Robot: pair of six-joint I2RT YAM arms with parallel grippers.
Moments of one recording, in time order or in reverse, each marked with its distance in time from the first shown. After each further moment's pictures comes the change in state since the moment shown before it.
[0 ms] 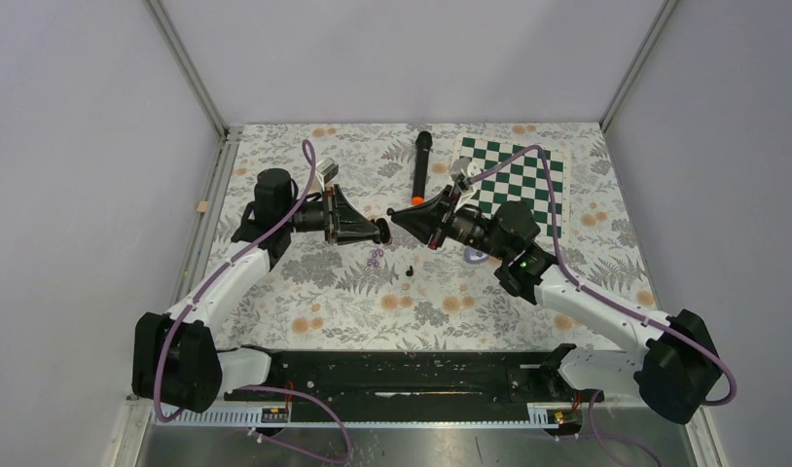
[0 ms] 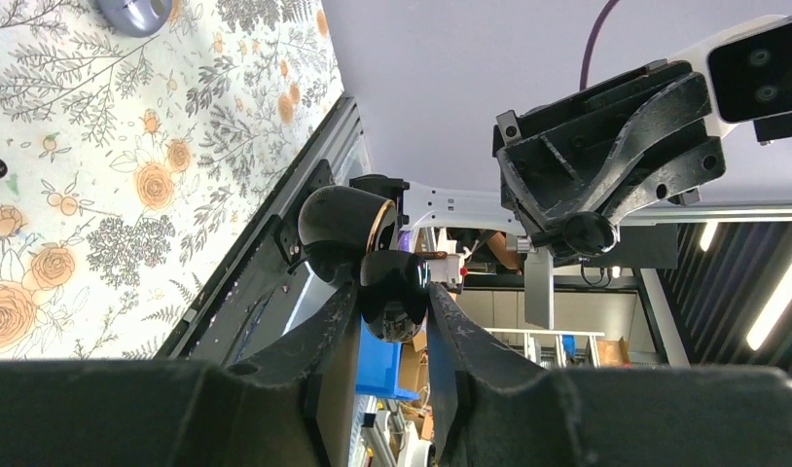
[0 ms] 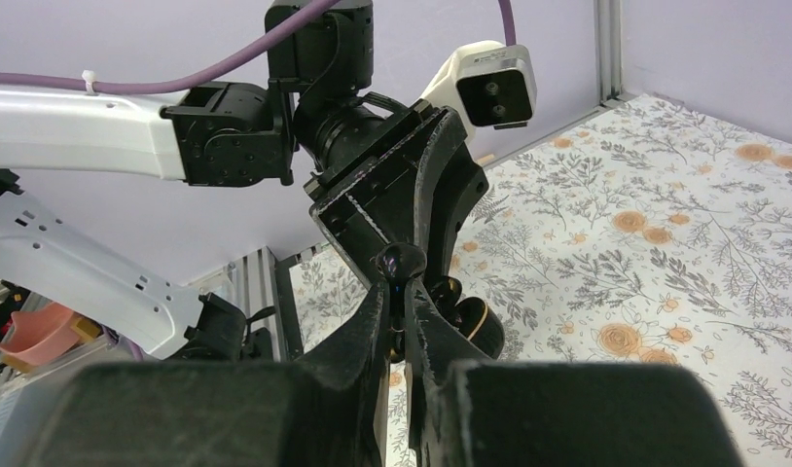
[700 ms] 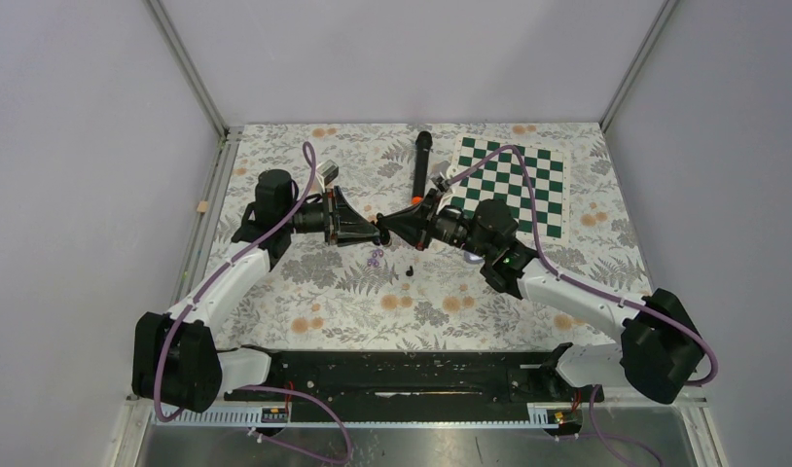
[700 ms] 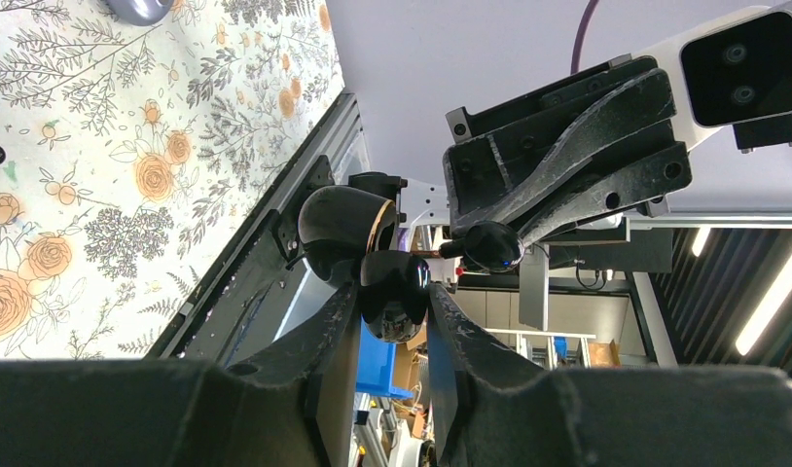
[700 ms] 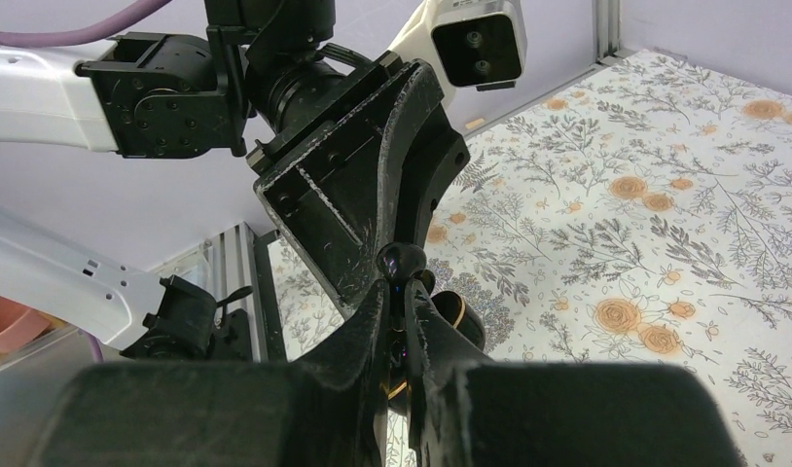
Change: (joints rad) left arm 0.000 0.000 -0.004 -0.031 -0.001 0.009; right arm 0.033 0.128 0.017 0.026 0.027 -0.037
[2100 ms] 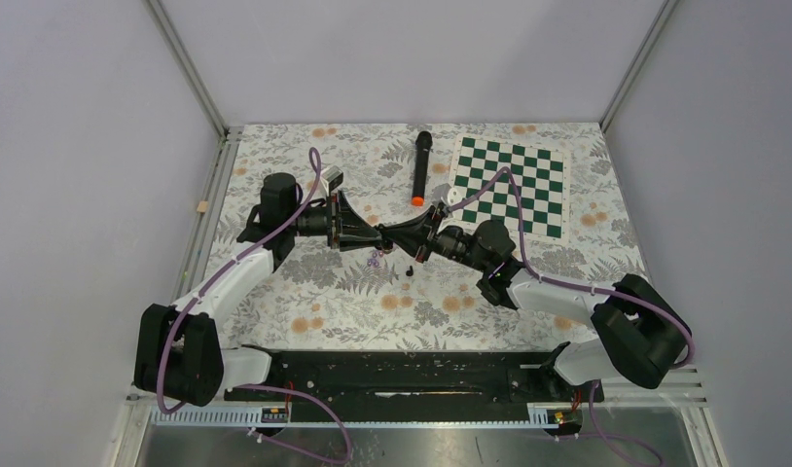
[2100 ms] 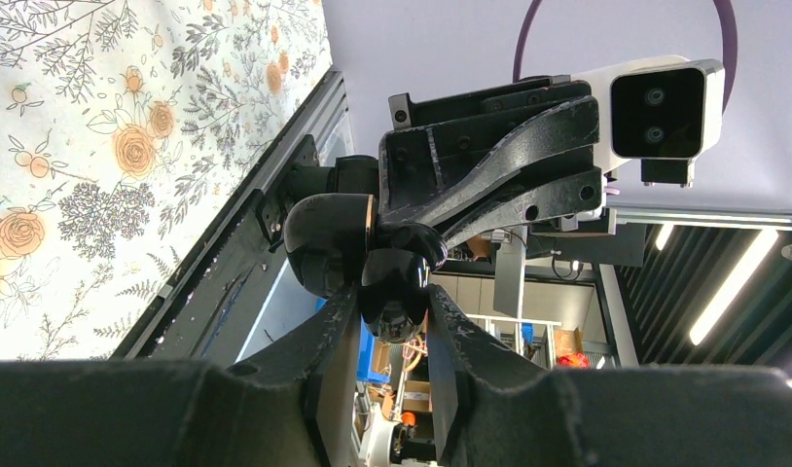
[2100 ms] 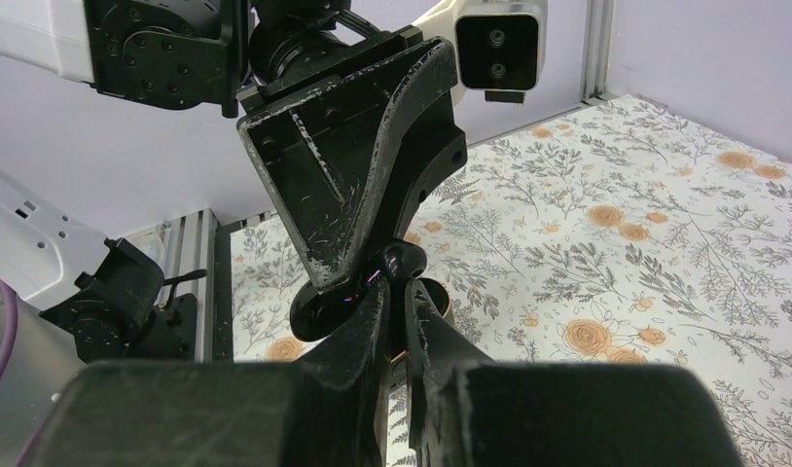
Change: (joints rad) left arm -0.008 0.032 -0.033 0.051 0.032 -0.071; right arm 0.004 0.097 -0.173 0.357 -0.021 -0.104
